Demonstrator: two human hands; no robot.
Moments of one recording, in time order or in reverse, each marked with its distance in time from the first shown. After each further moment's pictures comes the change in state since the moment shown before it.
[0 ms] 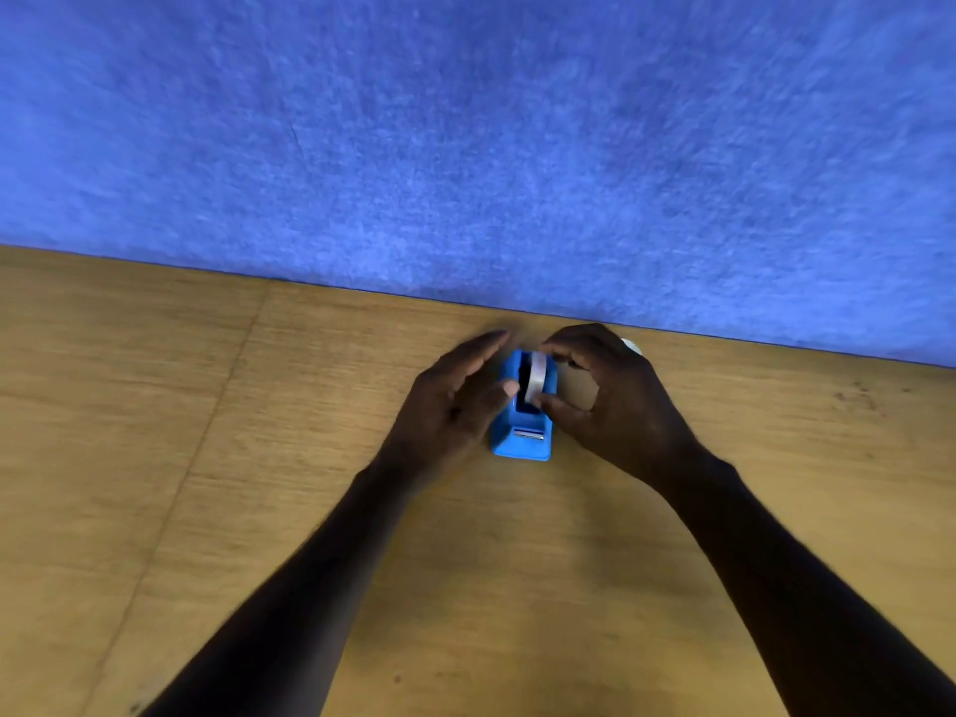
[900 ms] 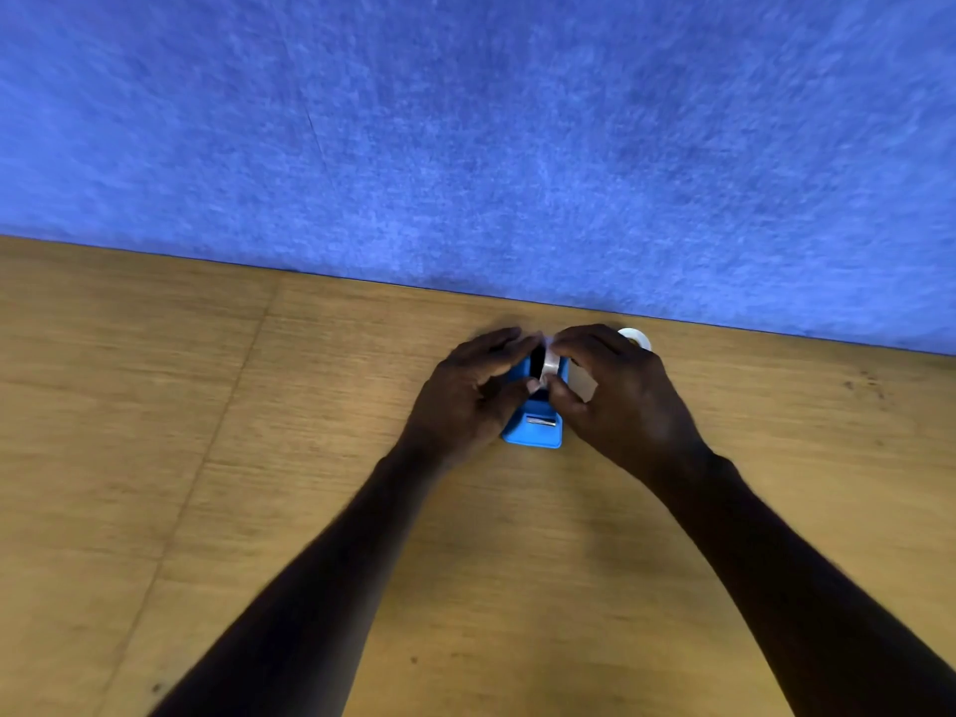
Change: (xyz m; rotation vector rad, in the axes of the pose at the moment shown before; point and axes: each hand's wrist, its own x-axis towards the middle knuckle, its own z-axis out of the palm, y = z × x) left_hand 0.006 -0.009 0.011 0.080 -0.006 0.031; right_hand -0.005 -0.021 0.000 -0.190 0.074 -0.073
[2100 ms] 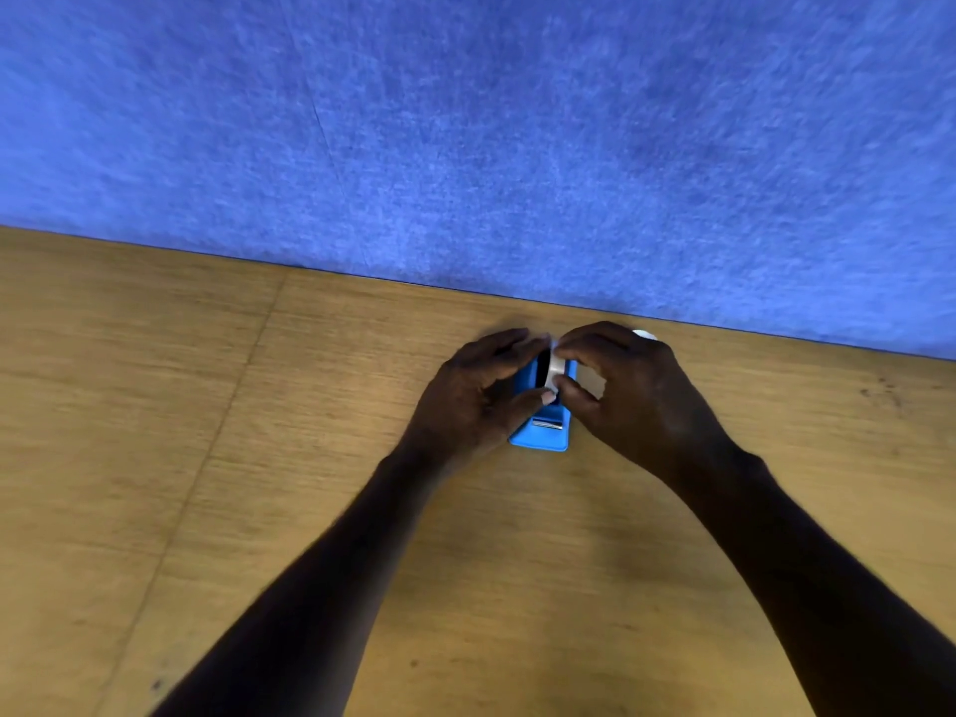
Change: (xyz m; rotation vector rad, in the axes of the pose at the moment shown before) left_hand -0.001 -0.004 -0.002 0.001 -0.012 0.015; right_hand 0.009 0.000 -0.009 -0.005 -0.073 -0.046
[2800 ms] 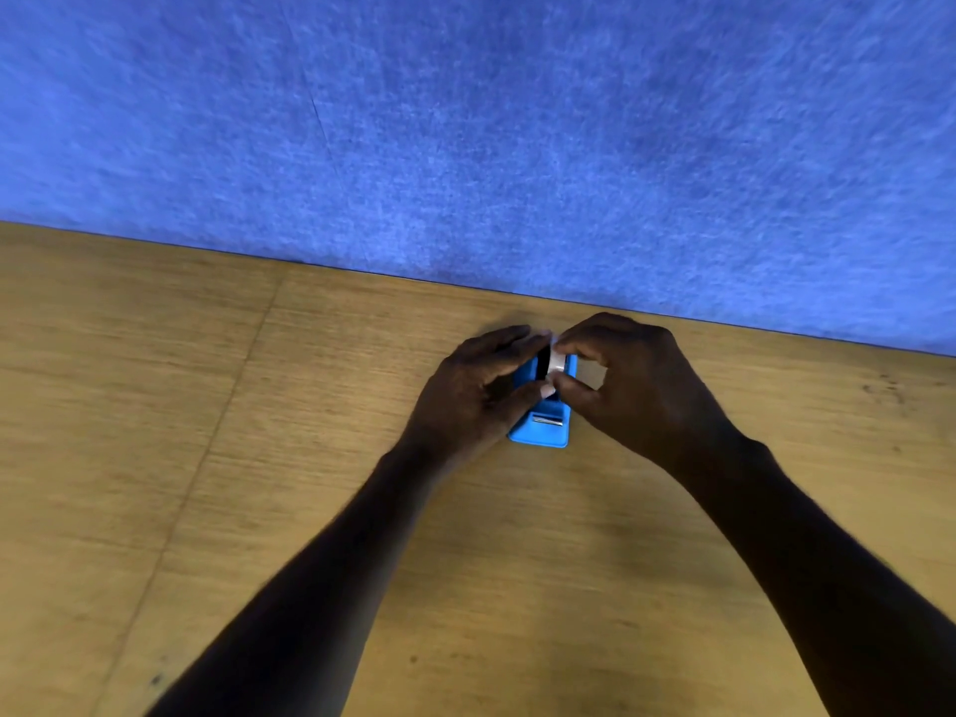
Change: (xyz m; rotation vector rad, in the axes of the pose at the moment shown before) left_hand 0.001 0.003 0.000 0.072 -0.013 0.012; right_hand 0.004 0.004 -0.002 0.048 -0.074 0.084
